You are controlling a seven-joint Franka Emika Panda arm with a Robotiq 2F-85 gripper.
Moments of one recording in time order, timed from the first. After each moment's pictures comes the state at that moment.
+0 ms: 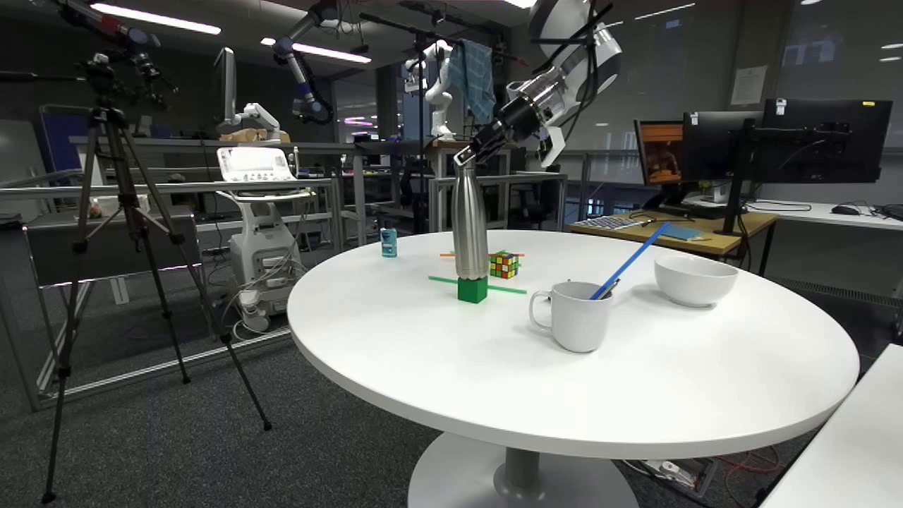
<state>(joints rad) 0.05 0.34 0.08 -1.82 1.19 2.33 -1.50</state>
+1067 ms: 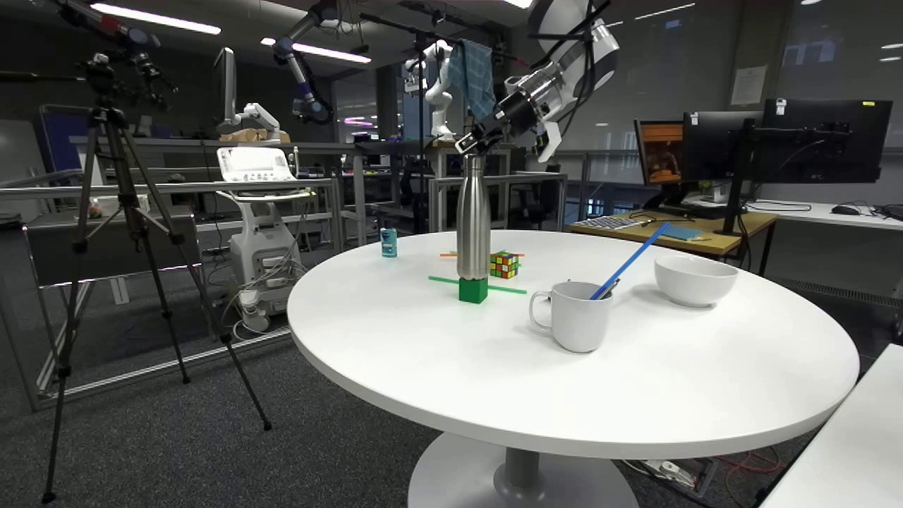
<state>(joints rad) 0.05 0.35 0.08 -1.79 1.19 2.33 -1.49</state>
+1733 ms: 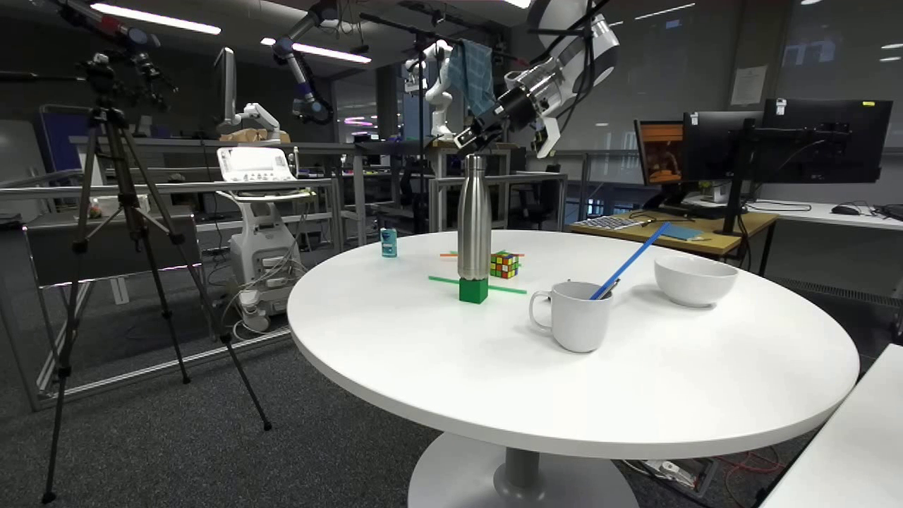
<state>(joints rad) 0.05 0.35 0.08 -1.78 1.19 2.33 -1.49</state>
